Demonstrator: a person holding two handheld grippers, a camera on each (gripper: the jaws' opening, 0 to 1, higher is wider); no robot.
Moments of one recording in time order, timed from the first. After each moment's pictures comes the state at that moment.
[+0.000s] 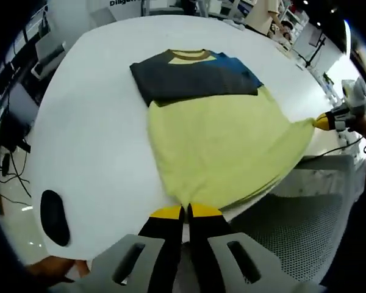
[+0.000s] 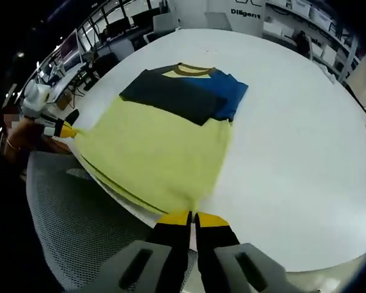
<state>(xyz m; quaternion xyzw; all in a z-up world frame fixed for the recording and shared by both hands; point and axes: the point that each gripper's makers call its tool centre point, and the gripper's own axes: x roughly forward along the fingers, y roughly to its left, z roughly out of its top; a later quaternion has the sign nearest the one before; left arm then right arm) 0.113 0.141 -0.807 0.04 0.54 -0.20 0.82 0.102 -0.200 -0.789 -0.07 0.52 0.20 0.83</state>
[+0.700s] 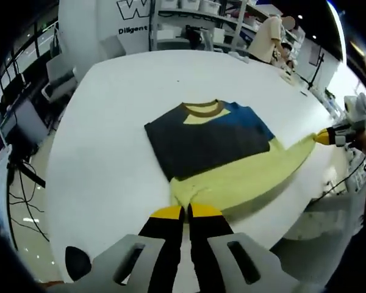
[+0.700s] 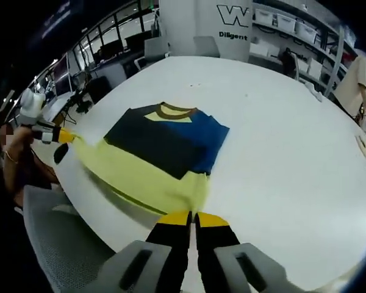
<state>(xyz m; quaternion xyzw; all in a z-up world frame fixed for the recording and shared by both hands) 0.213 0.134 -0.761 0.04 0.45 -0.18 0.87 0.187 -0.208 -0.757 -0.05 0.45 0.17 0.87</state>
